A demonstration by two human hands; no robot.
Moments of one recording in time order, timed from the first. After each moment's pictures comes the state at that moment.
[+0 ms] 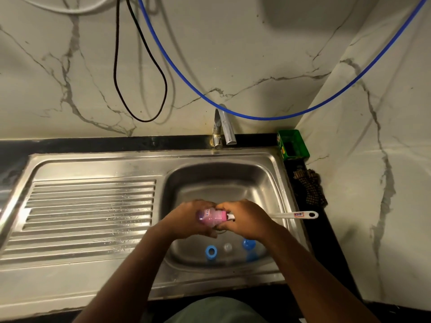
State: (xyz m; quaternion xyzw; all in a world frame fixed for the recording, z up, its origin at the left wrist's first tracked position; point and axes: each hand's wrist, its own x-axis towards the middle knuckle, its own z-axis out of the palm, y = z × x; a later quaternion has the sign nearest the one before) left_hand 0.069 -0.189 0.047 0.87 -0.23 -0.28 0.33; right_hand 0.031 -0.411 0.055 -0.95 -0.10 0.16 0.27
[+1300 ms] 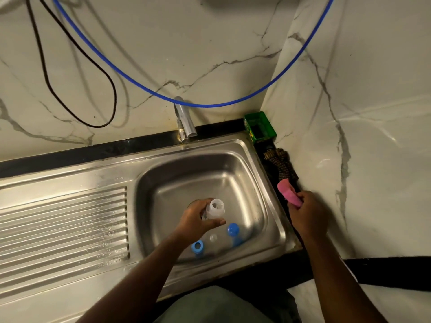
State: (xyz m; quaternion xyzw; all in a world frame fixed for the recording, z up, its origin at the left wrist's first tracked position) left_hand 0.042 -0.265 -0.029 0.83 -0.16 -0.25 0.48; right_hand -0.071 -0.586 -0.008 -0.90 0.38 -0.11 0.20
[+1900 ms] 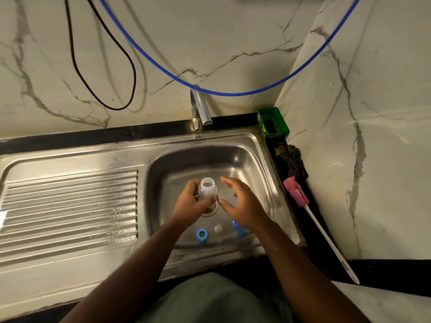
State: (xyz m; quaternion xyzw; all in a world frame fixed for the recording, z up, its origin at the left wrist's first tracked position) left_hand 0.040 -0.245 -0.003 0.78 -0.03 -0.20 0.59; right_hand -0.011 -0.439 0.001 -0.91 0.00 -0.03 0.42
